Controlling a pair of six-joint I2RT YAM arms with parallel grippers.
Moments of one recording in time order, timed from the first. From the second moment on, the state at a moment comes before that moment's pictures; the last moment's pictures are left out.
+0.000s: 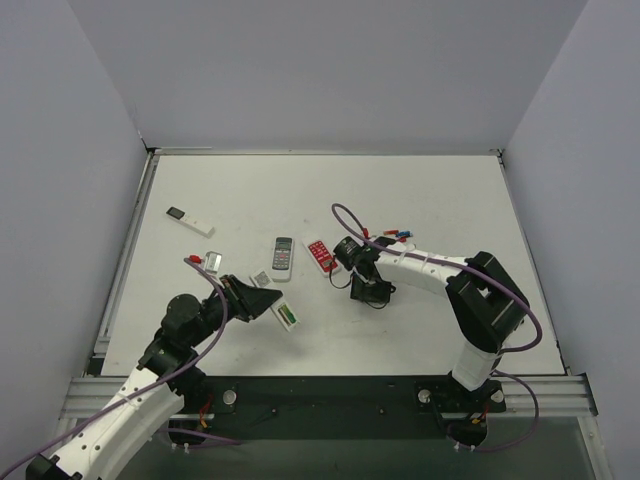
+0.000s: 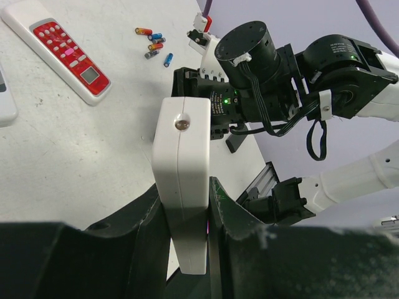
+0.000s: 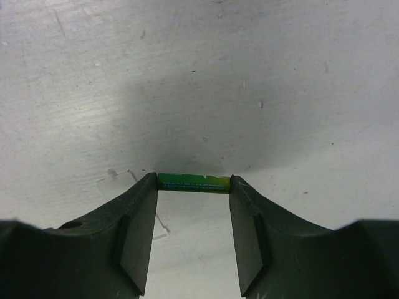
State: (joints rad) left arm -0.53 0.40 0.20 0.14 0.28 -0.93; right arm 0.76 1.73 1.05 -0.76 0.35 0.86
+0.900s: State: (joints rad) left arm -0.53 0.39 0.19 0.11 0.27 -0.96; right arm 0.78 1.52 0.96 -0.70 0.32 0.69
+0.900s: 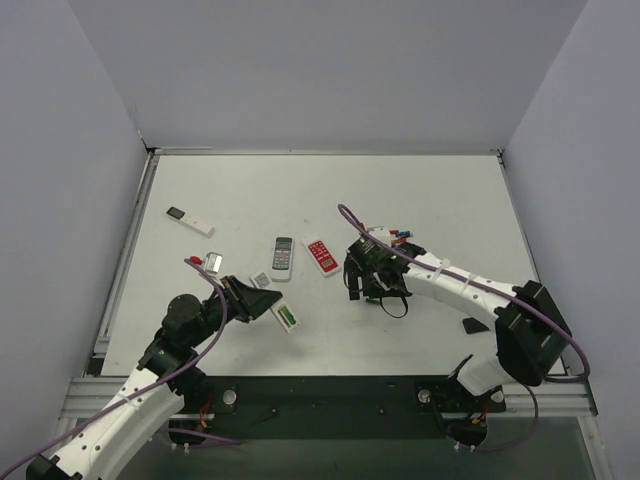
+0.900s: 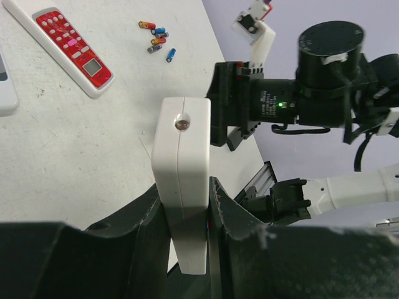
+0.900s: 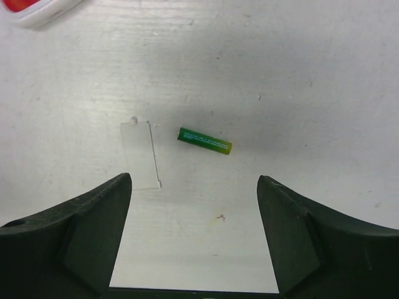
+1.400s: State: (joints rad) left arm -0.53 0.39 0.19 0.11 0.29 -0.95; right arm 0.70 1.52 0.99 -0.72 0.04 -0.06
